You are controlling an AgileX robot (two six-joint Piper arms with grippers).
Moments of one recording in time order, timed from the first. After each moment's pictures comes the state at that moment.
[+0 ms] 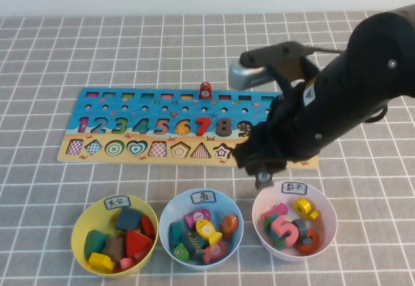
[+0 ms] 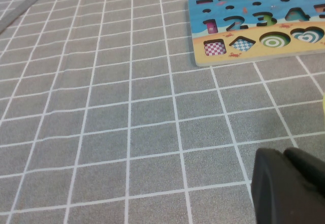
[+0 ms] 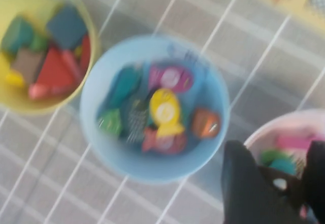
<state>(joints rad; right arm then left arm) 0.68 1.58 -1.36 0.19 0.96 0.09 -0.07 -0.01 0.03 0.07 0.37 0.04</state>
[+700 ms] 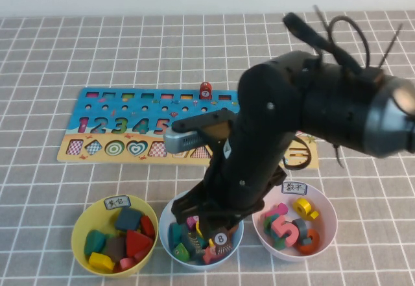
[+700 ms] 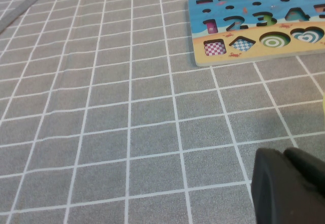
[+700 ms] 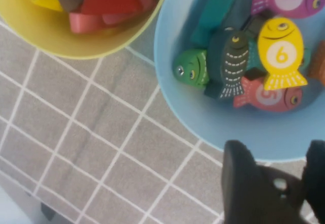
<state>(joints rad) 0.84 1.81 -1.49 0.24 1.12 0.24 -0.07 -0.01 0.03 0.07 0.37 0.04</state>
